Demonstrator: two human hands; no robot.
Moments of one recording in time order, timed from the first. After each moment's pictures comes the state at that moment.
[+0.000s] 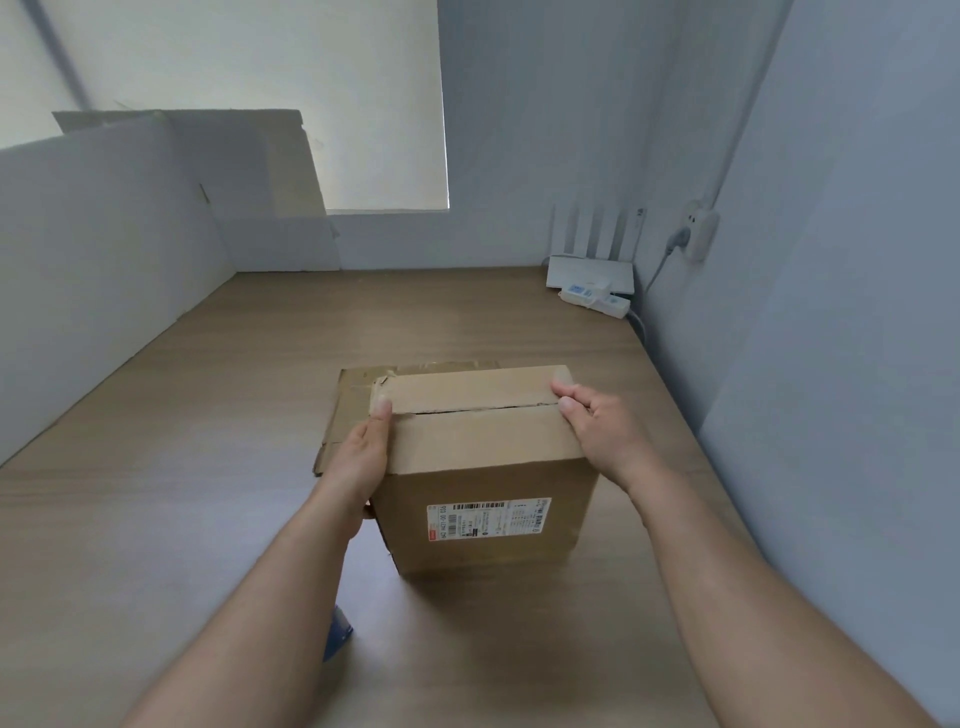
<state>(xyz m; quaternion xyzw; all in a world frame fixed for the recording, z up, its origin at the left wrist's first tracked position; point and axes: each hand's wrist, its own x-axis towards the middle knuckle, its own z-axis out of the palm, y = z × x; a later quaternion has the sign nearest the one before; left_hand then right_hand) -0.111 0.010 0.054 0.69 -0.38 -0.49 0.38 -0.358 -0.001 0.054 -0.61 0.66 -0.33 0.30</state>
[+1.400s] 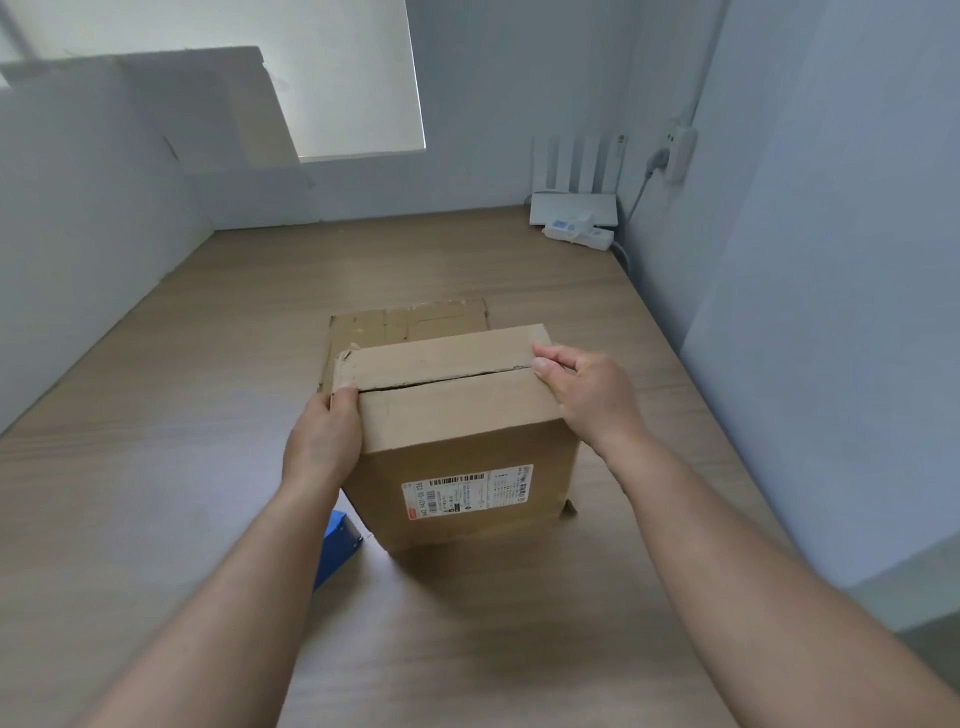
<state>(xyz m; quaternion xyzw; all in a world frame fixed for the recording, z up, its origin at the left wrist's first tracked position) -0.092 0.067 0.037 0.75 -0.45 -0.32 0.35 -0.340 0.069 0.042 -0.57 0.66 -0.40 0.28</state>
